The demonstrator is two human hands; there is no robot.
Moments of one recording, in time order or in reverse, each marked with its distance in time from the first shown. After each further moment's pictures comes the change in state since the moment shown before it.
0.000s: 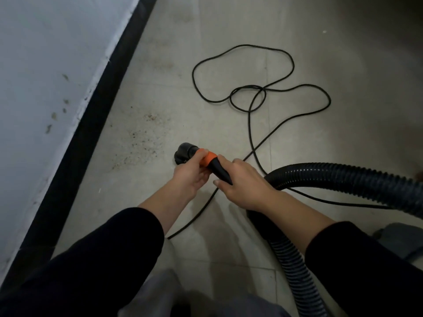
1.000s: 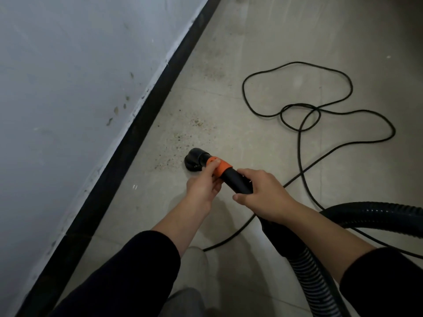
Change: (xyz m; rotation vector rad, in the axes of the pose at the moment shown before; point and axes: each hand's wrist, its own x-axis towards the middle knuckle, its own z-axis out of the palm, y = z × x) left_hand 0.021 0.020 -0.074 -0.250 0.096 0.087; right_hand 0.047 -0.057 0.023 0.194 -0.037 -0.014
